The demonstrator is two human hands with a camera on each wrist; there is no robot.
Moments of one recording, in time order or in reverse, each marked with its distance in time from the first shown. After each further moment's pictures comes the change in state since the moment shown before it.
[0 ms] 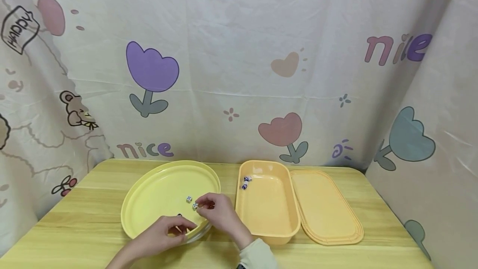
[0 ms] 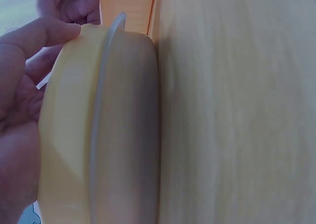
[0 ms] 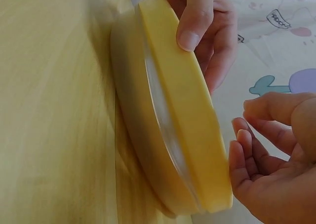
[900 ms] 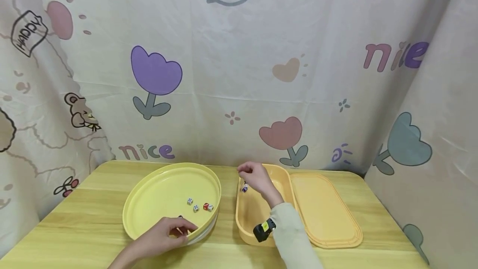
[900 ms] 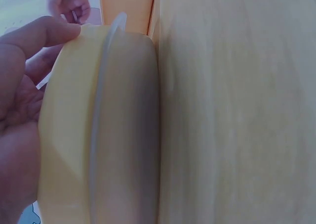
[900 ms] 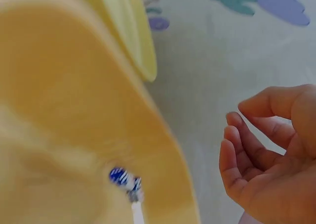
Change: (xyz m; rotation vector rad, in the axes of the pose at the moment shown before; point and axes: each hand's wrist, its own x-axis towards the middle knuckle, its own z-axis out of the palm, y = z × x) left_hand -0.001 -0.001 0.000 -0.017 -0.009 -0.025; right_hand 0.037 0.013 -0.102 -0.131 0.187 0.130
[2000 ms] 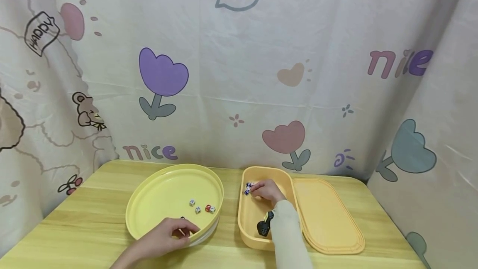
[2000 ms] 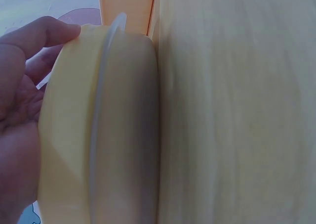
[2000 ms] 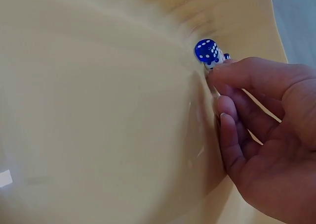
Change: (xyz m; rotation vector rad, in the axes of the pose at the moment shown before) left_hand -0.001 -0.006 0.003 0.029 0.017 0.030; right_hand 0.014 0.092 -0.001 0.026 -0.170 0.225
